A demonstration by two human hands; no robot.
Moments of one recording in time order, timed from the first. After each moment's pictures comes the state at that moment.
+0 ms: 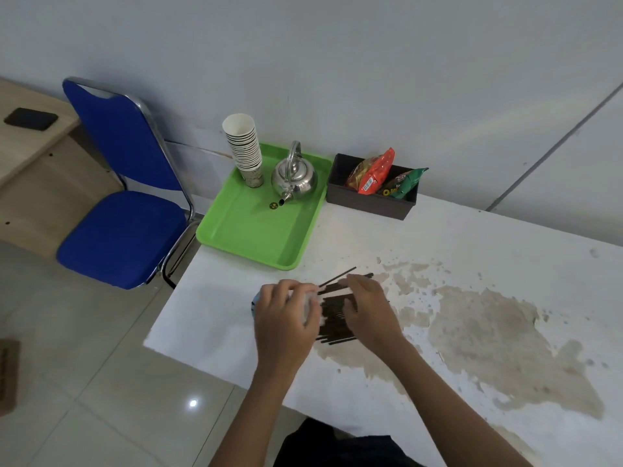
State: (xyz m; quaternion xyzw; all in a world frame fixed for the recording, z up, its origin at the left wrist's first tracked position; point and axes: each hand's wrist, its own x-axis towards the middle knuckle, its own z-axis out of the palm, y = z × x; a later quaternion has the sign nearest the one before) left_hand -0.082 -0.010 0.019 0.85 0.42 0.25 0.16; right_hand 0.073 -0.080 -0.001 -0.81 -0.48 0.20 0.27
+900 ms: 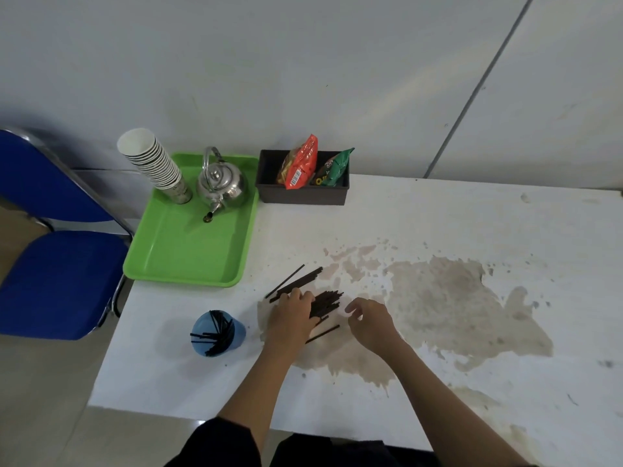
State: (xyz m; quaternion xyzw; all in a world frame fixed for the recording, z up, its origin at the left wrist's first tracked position) left_hand 0.021 -0.017 -0.061 0.93 0.30 -0.16 0.17; right_hand 0.137 -0.152 -0.045 -0.87 -0.26 0.36 0.22
